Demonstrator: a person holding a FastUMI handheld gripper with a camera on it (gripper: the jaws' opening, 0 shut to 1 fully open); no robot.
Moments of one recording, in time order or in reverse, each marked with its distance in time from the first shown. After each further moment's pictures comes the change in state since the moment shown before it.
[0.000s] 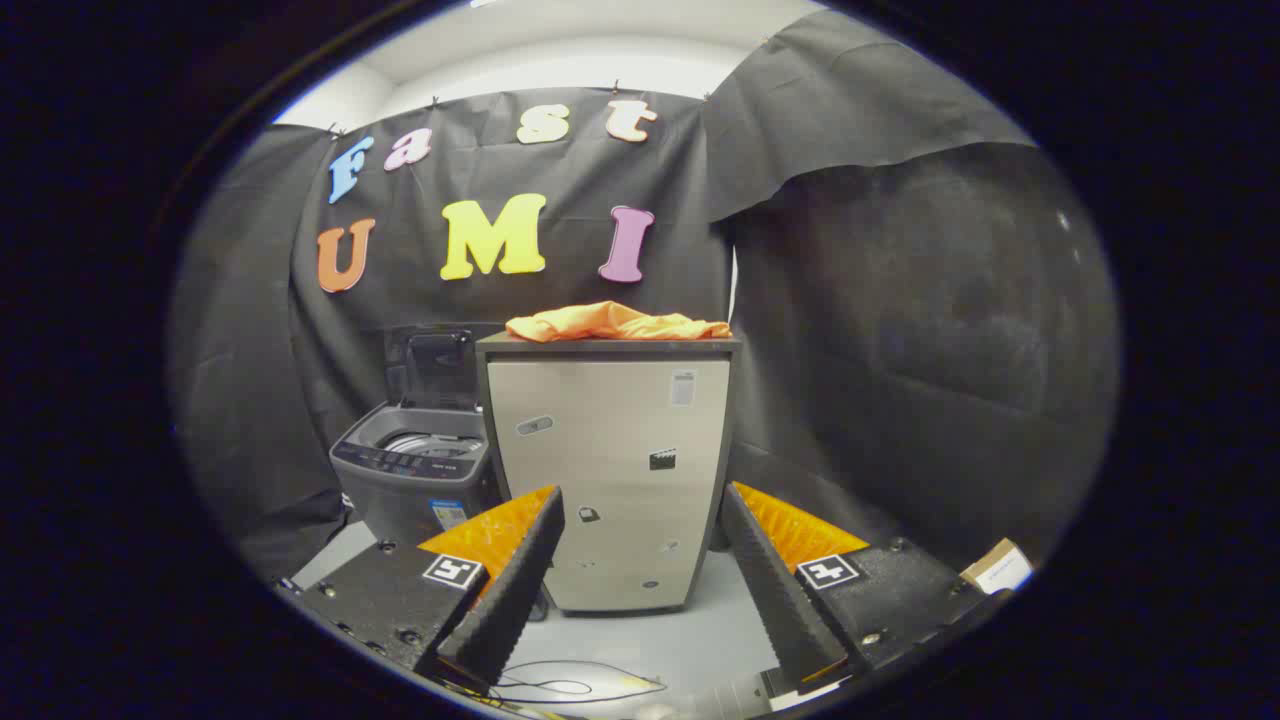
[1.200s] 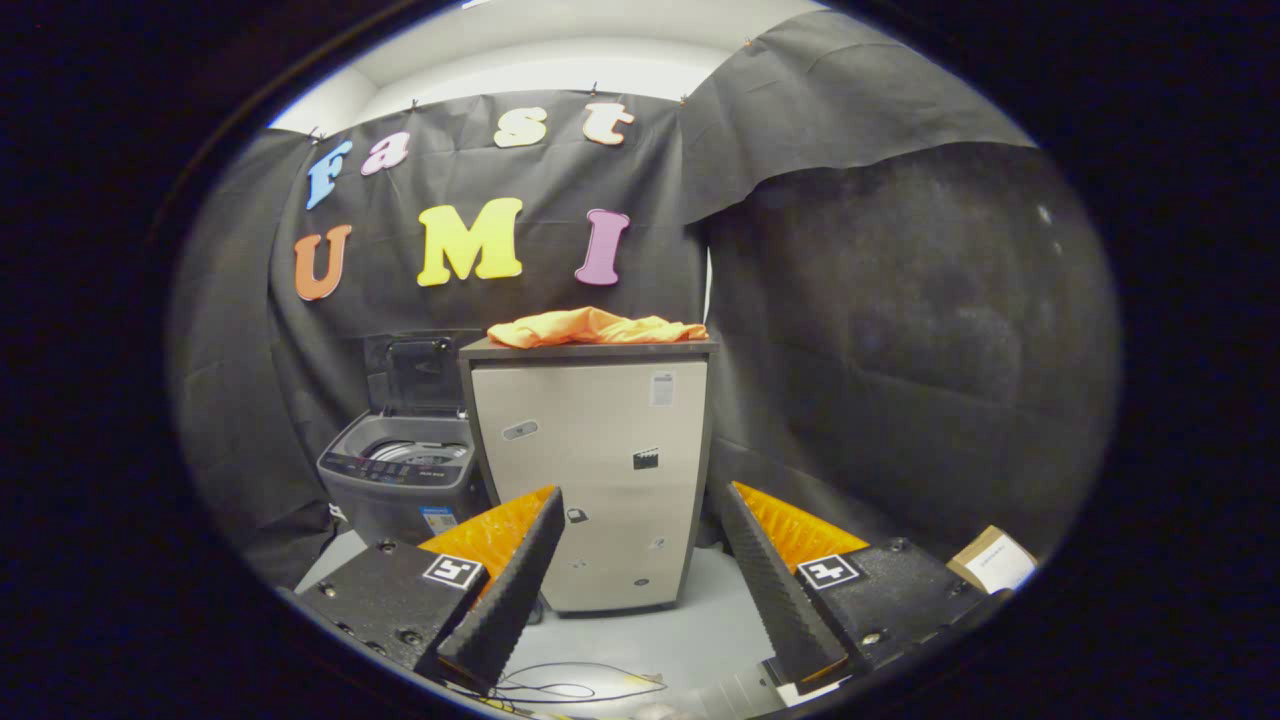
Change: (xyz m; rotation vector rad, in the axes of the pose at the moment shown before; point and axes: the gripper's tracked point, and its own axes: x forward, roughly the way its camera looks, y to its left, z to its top) arm -0.014 0.000 0.020 0.027 -0.015 -0.088
